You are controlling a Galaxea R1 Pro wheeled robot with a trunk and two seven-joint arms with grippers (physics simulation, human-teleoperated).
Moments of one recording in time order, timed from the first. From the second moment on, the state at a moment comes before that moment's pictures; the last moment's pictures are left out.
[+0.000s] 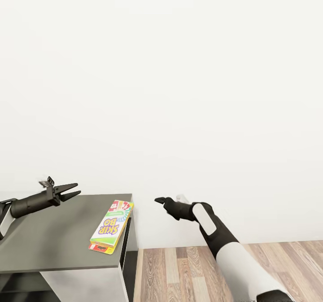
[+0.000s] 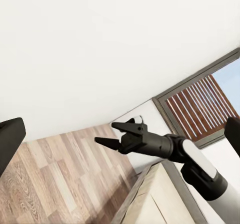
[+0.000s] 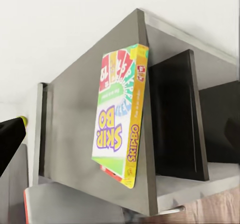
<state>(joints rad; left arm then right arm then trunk) -0.78 0.48 0.34 -0.61 0.10 0.83 -1.57 -0.73 0.15 0.13 -0.70 -0.88 0.68 0.05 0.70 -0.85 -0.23</state>
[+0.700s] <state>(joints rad) -0.78 0.48 0.34 -0.63 0.10 0.82 -1.57 -0.74 0.14 0.03 -0.63 -0.94 0.69 0.11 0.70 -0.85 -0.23</state>
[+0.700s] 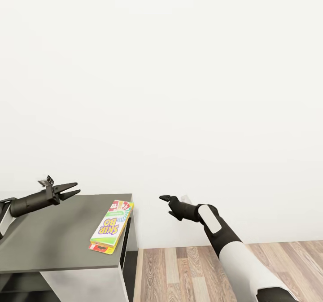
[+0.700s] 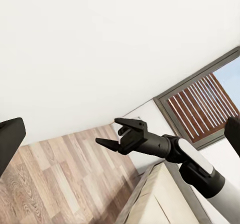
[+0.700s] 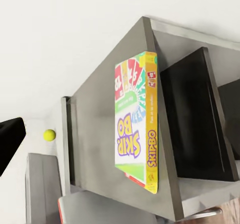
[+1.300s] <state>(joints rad) -0.77 0.48 0.33 -0.78 0.09 0.86 -1.57 -0.74 0.14 0.03 -0.63 -0.94 0.68 0.16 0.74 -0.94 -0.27</state>
